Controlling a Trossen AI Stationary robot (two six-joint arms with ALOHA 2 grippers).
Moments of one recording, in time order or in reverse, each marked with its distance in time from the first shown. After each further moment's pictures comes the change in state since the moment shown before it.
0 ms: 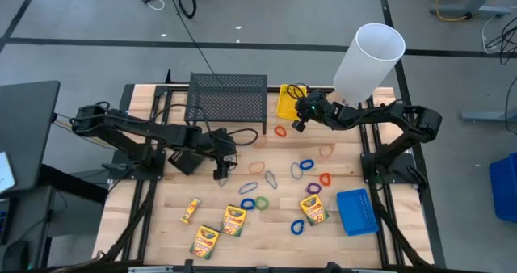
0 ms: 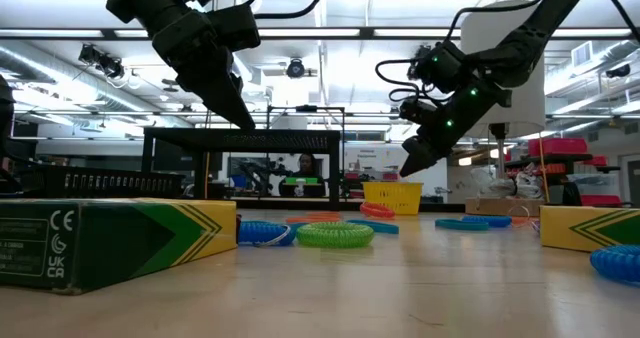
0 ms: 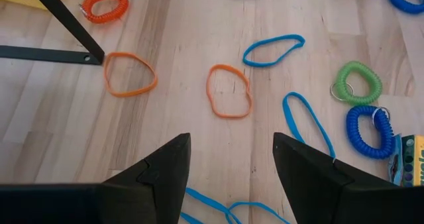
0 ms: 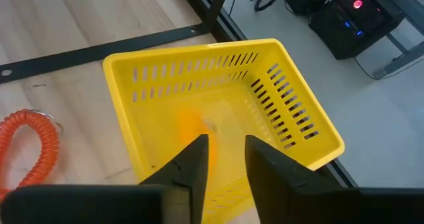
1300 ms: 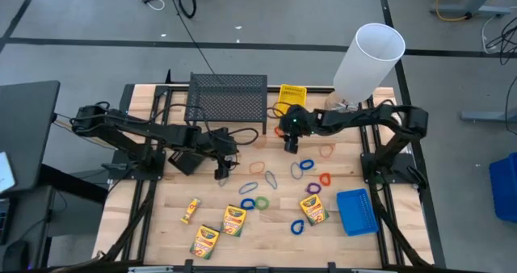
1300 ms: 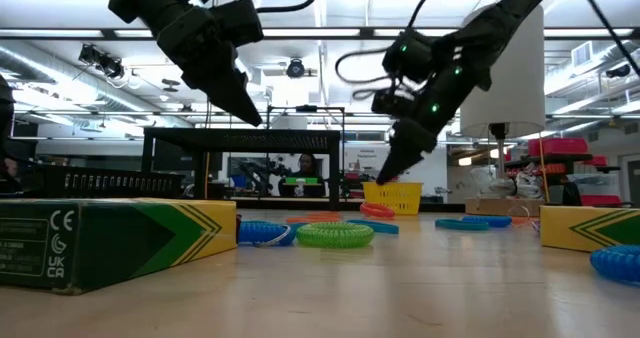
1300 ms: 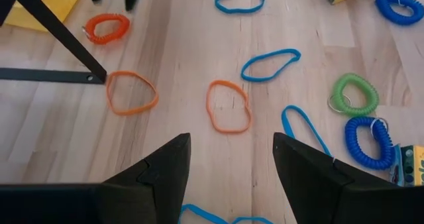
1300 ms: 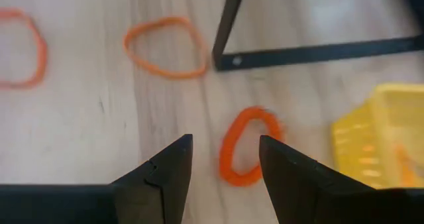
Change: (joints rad) left arm 0.000 0.000 0.000 0.047 0.000 0.035; right arm 0.200 0.129 0.209 -0.327 -0.275 0.019
